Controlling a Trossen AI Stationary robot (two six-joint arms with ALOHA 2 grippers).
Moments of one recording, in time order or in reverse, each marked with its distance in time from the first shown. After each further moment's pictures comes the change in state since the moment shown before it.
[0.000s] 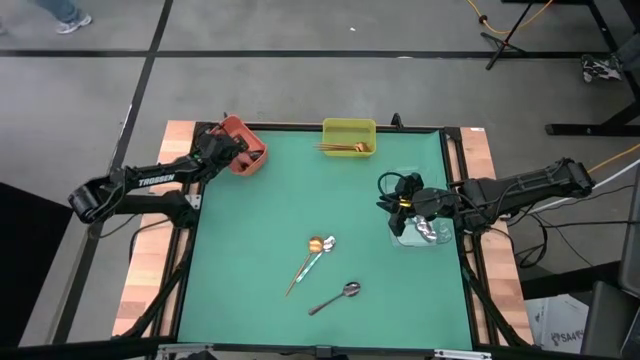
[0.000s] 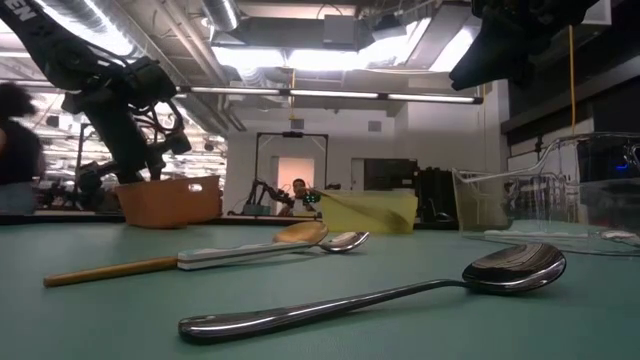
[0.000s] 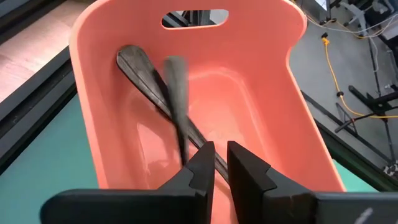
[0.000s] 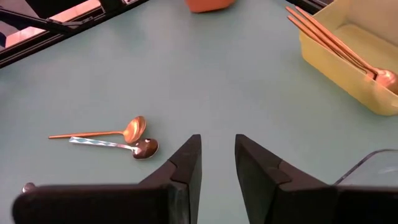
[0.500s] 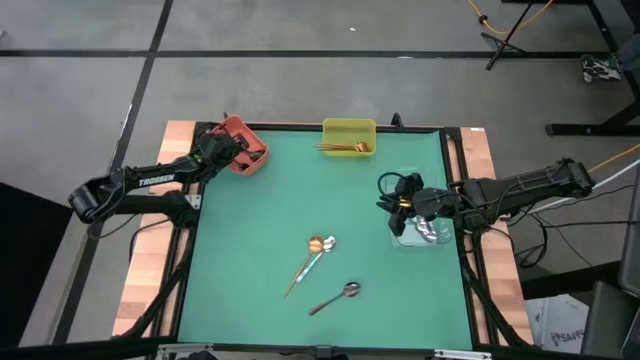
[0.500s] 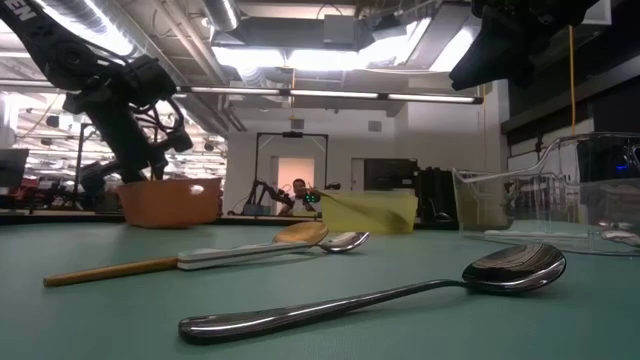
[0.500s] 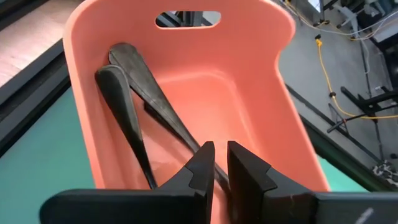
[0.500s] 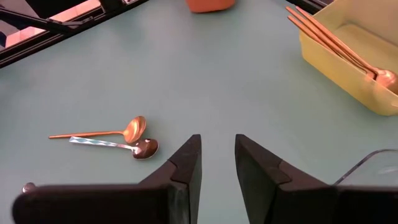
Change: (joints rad) left arm 0.000 0.000 0.000 0.025 0.011 -0.005; right arm 0.000 0.000 0.000 0.000 -0.001 0.000
